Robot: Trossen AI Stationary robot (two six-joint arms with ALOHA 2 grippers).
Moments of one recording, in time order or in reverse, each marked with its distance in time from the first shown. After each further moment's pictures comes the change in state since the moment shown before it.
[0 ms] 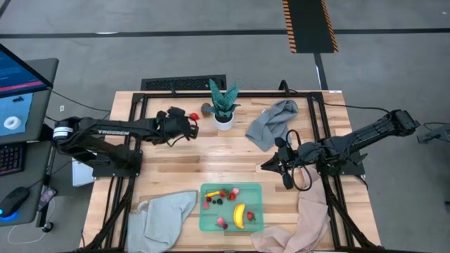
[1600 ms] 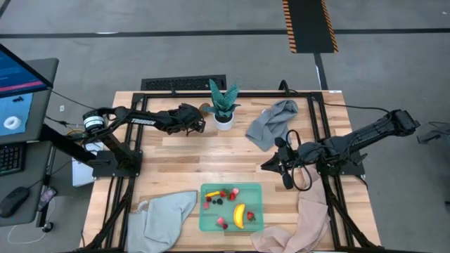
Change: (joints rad) left arm 0.266 0.378 0.000 0.253 0.234 0.070; right arm 0.000 0.000 0.000 0.000 0.000 0.000
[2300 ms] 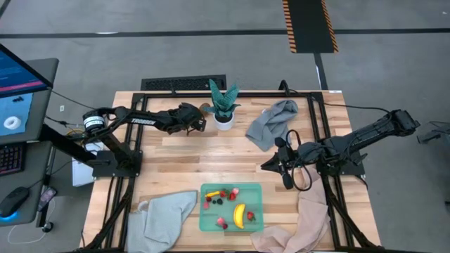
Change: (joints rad) left arm 0.000 0.000 0.000 0.030 -0.005 -0.004; right arm 0.000 0.000 0.000 0.000 0.000 0.000
